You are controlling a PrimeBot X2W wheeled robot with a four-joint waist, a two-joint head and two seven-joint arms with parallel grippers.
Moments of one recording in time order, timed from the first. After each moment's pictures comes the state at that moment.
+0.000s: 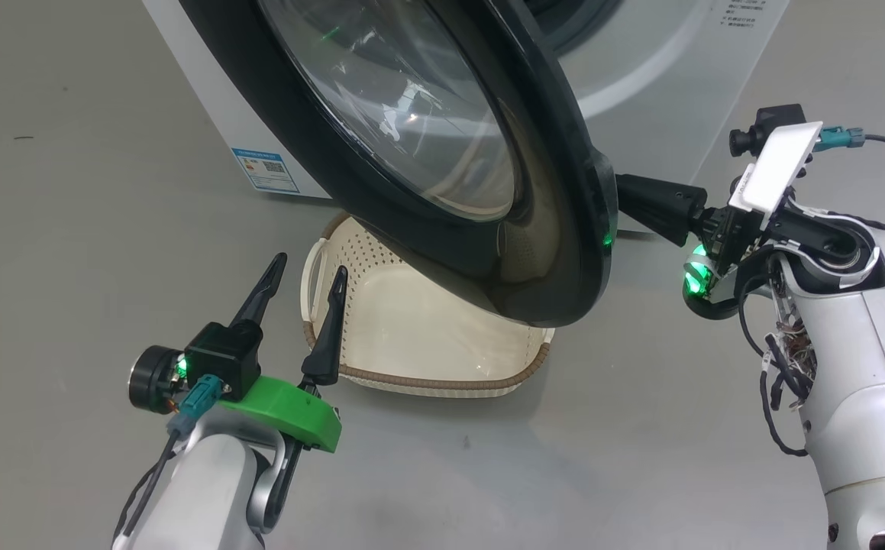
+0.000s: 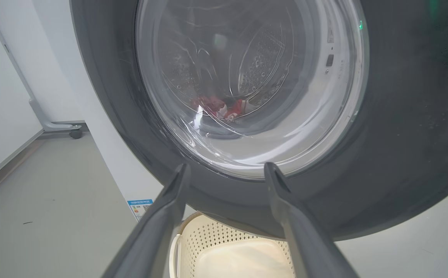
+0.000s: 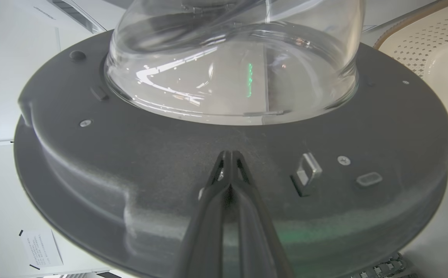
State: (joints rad) left arm -0.32 0.03 -0.36 0.33 -0.33 -0.02 -0.25; right arm -0.69 -0.10 0.08 0.54 1.60 0.11 0.99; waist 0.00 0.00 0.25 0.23
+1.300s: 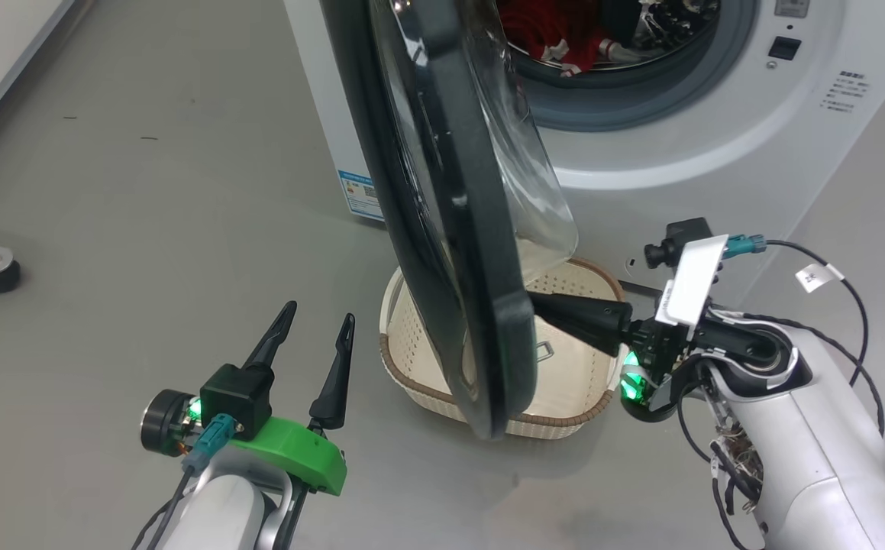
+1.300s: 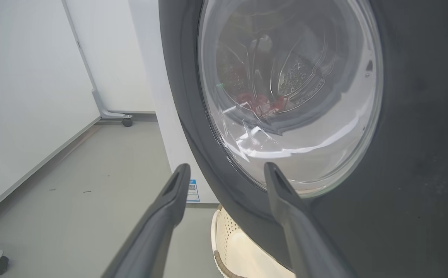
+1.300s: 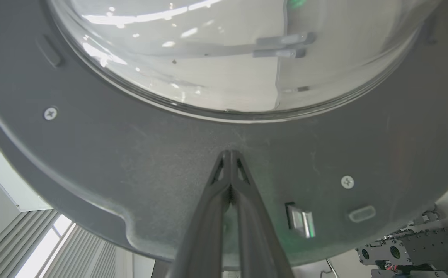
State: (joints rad) left arm -0.25 0.03 -0.38 0.34 -0.33 -0.01 -0.25; right arm -0.48 -0.07 0.24 0.43 1.71 0.12 0.97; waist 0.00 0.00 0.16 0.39
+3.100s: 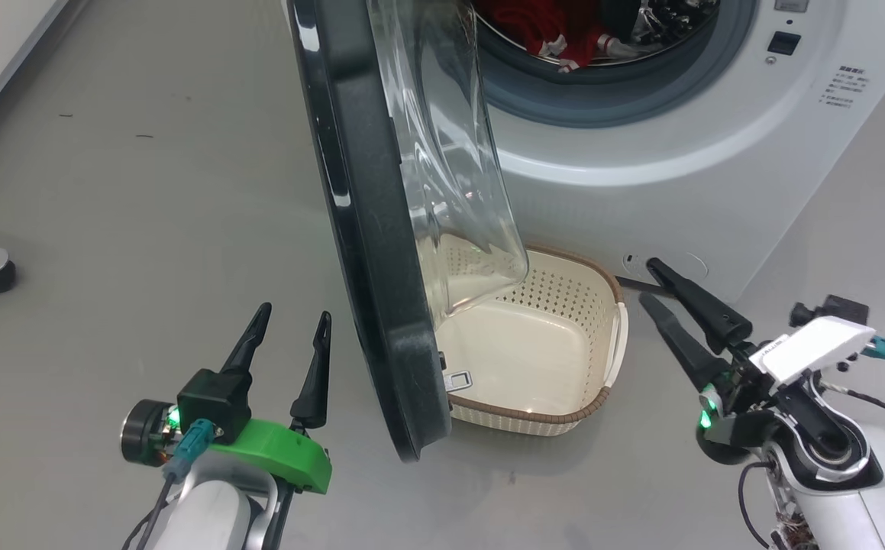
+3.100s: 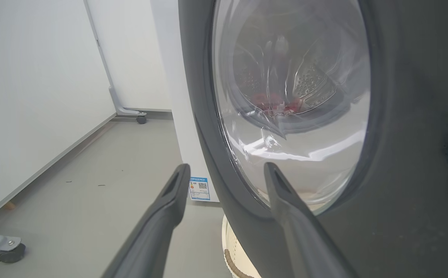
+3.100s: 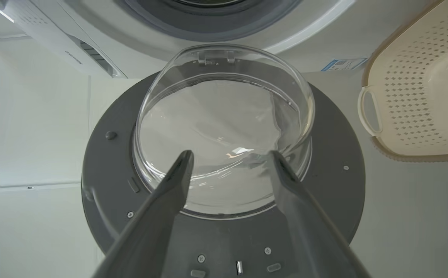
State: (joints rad) left arm -0.22 0.03 -0.33 0.31 -0.33 0.02 -0.25; right arm -0.20 -0.10 0.10 0.16 1.72 0.12 0.48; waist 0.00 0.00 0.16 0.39
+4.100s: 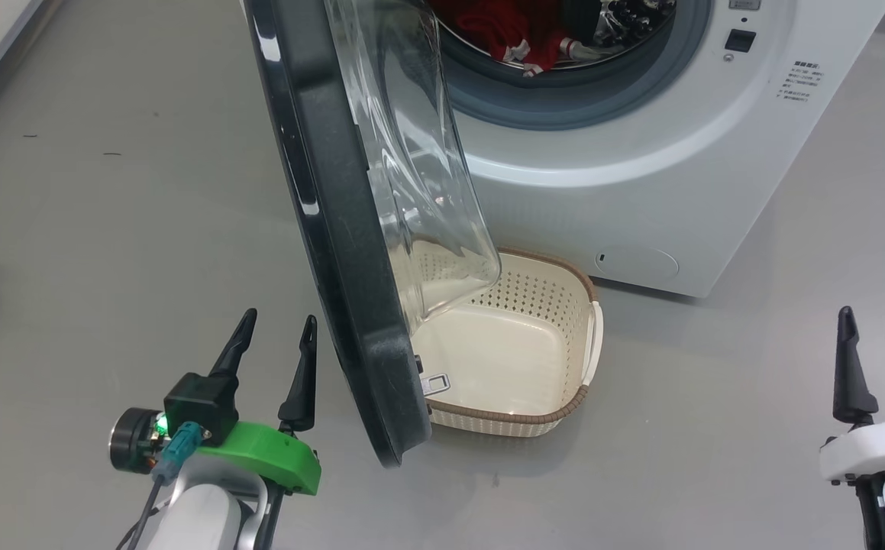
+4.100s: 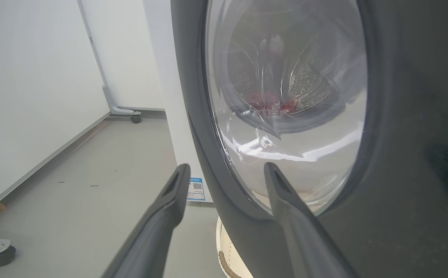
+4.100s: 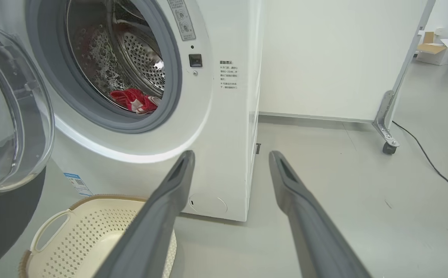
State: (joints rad) left arm -0.21 0.03 -0.31 0.32 -0.33 0.02 -0.25; right arm 0.00 -0.34 0.09 0.19 0.53 -0.06 -0.27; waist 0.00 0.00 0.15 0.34
